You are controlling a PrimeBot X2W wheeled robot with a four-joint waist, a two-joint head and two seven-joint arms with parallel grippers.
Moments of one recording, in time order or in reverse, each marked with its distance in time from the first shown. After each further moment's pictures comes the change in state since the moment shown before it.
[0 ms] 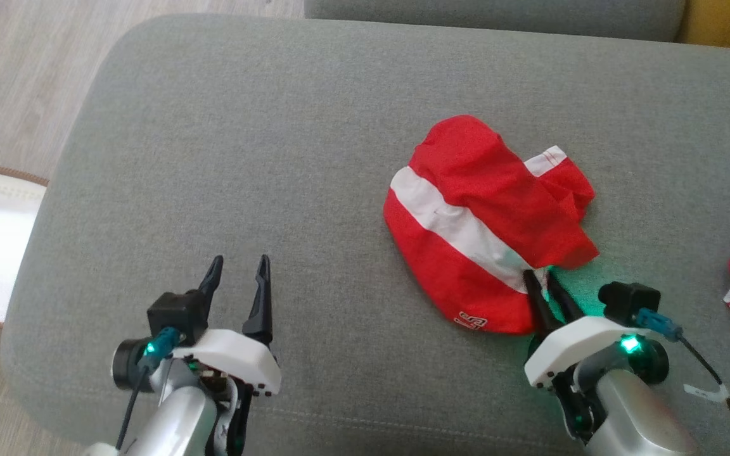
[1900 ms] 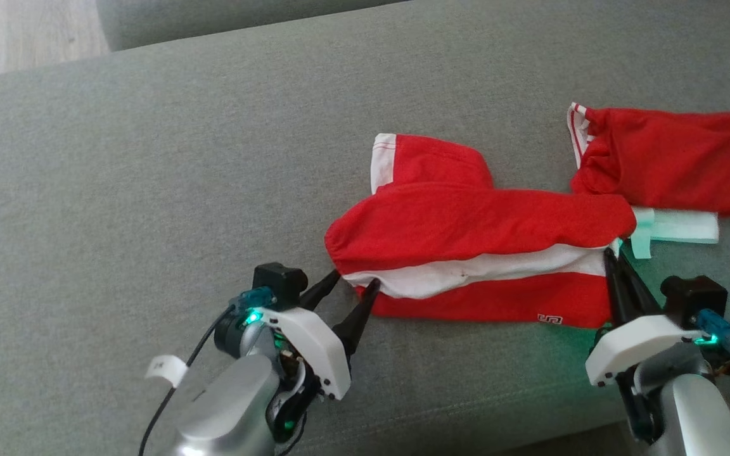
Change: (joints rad) left arm -0.244 -0.092 -0.285 0.346 -0.211 -0.299 0.093; right arm 0.166 0.004 -0.250 -0.414 -0.386 0.000 0.126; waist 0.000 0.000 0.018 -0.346
